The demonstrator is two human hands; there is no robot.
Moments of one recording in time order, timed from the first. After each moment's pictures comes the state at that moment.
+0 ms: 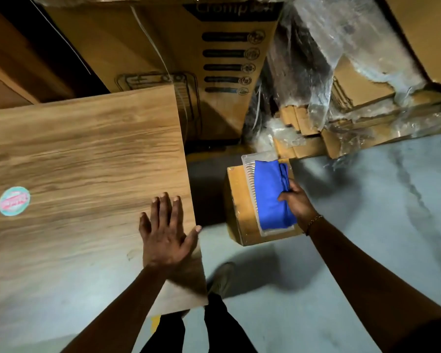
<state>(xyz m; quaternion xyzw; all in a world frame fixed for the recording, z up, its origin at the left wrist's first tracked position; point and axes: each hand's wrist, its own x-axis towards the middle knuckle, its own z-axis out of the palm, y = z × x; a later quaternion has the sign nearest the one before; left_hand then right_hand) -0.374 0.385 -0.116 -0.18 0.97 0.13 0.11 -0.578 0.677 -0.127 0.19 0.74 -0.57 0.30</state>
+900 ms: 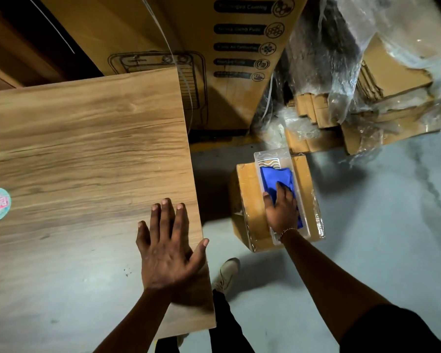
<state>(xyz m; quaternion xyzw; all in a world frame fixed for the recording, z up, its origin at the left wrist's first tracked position) -0.372 0.382 -0.128 -0.19 0.97 0.11 0.09 -0.554 0.624 -0.236 0.04 0.95 -0.21 0.22</state>
